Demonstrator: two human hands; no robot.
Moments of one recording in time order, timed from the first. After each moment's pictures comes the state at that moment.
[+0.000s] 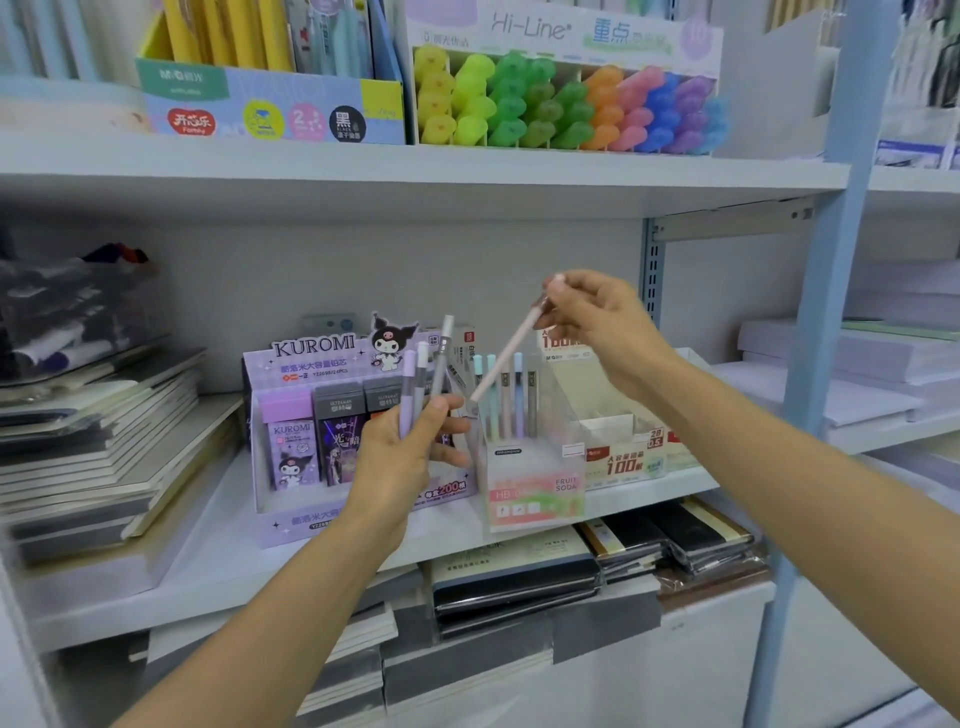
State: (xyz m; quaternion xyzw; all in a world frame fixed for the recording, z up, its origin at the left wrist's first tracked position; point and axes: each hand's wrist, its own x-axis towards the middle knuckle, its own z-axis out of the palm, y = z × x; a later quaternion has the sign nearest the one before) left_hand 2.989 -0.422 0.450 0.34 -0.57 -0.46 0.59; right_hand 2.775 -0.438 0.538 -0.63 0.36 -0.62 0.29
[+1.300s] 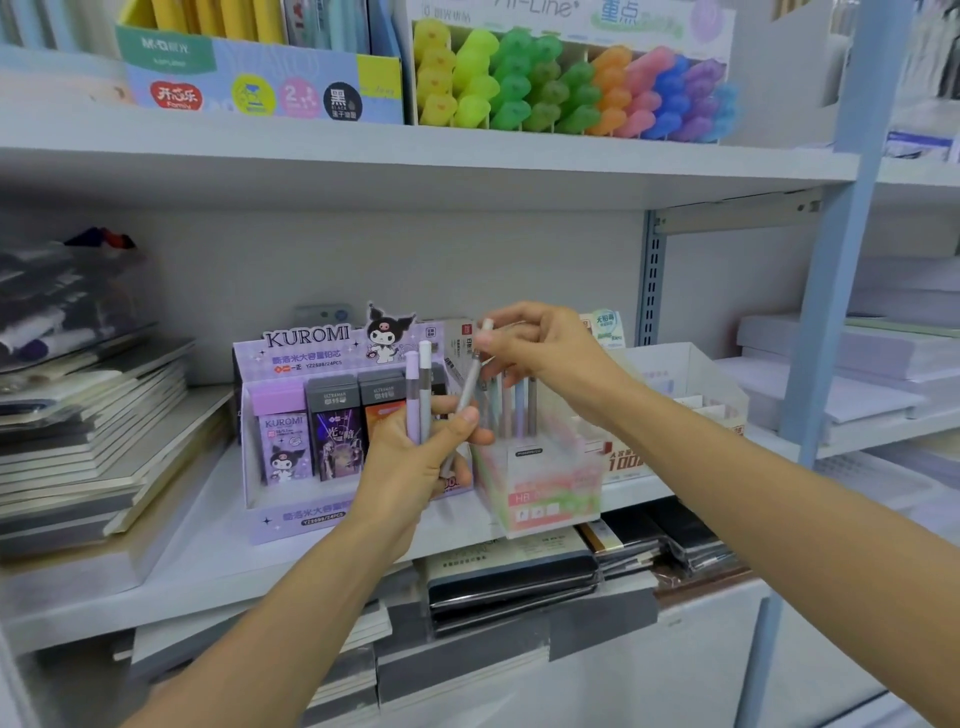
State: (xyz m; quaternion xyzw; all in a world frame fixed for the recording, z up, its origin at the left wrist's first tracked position) left_hand 2.983 -0.424 0.441 0.30 -0.59 -0.48 0.57; right_hand 2.811 -0.445 0.513 -0.68 0.37 -0.55 0.32
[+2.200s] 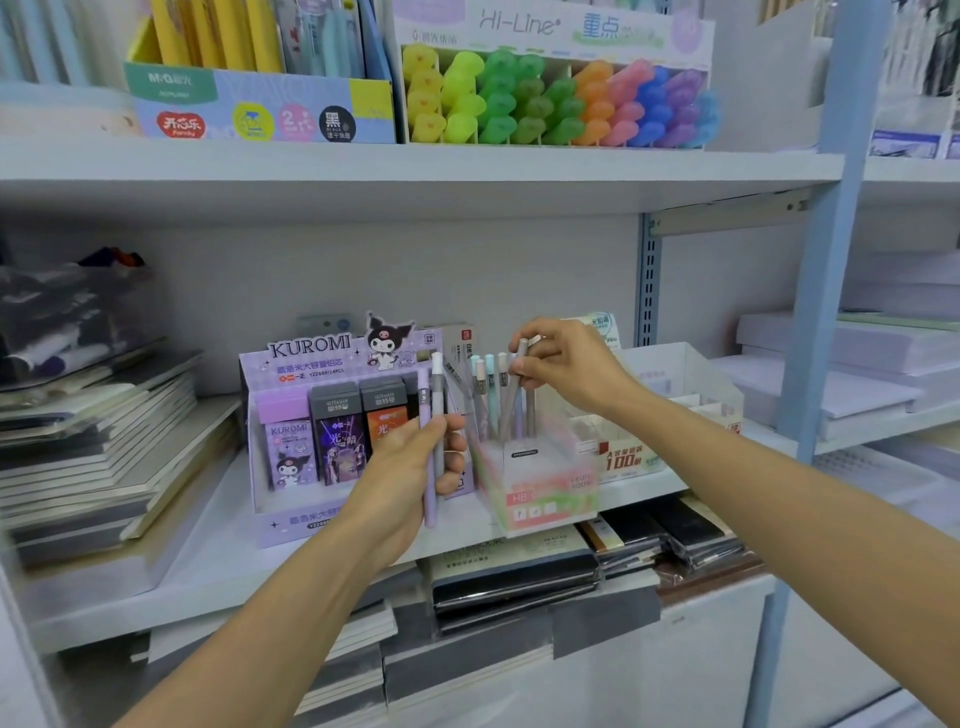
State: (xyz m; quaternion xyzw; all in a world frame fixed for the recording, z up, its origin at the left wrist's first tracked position) left_hand 2.986 -0.414 0.449 0.31 -0.53 -0.58 0.53; right_hand 2.780 -0.460 0.502 -0.72 0.46 -0.50 0.16
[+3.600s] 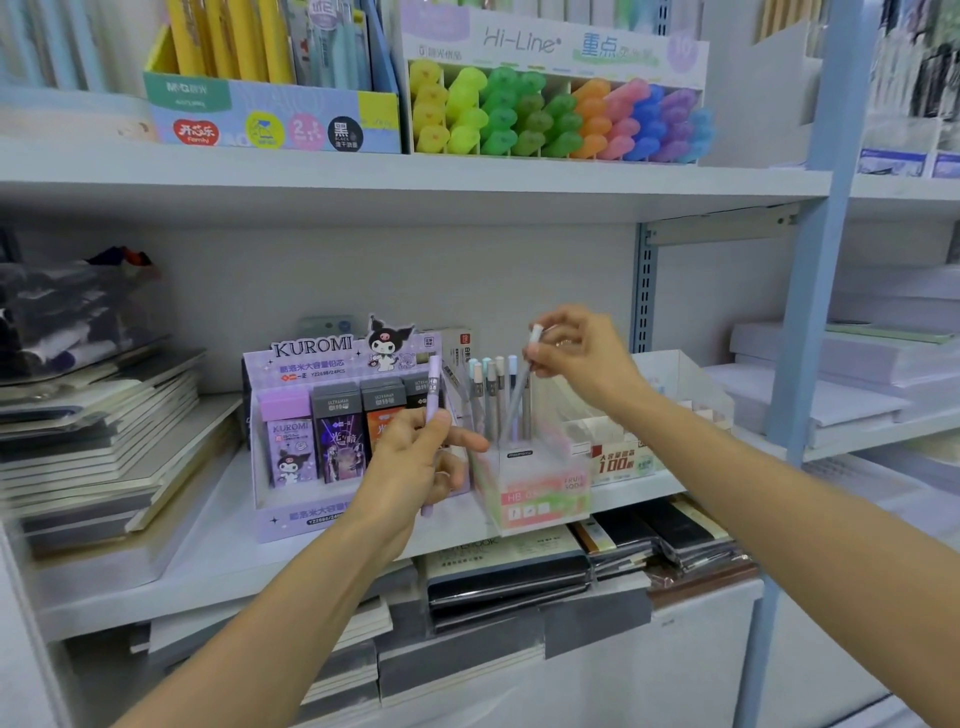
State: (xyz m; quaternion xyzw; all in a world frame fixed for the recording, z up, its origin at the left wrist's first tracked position) left_hand 2.982 -0.405 0.452 0.36 -0.61 -0.48 0.53; right_hand 2.777 -0.441 0.511 -0.64 0.46 -0.58 0.20
